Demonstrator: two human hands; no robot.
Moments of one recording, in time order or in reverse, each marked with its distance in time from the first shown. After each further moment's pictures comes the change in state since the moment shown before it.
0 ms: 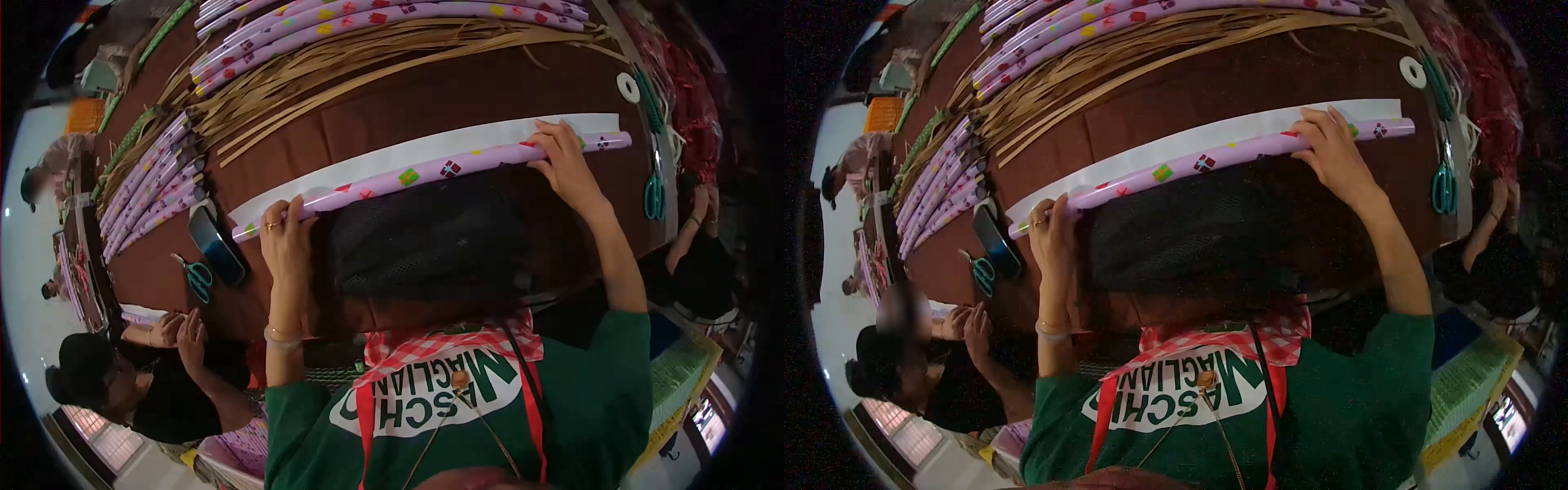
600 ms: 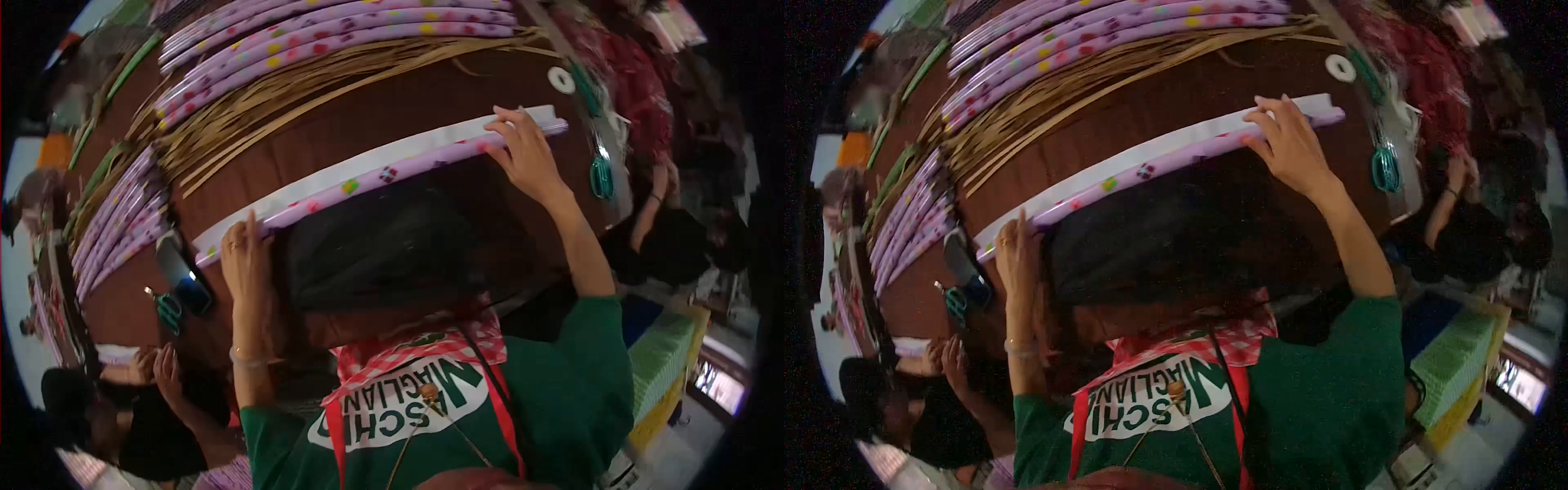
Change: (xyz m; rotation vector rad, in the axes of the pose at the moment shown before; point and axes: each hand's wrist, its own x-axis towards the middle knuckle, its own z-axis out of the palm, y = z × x) left_hand -0.003 -0.008 0.005 0.149 -0.037 0.083; right_hand 0.001 -0.012 -0.040 -0.181 0.189 0.016
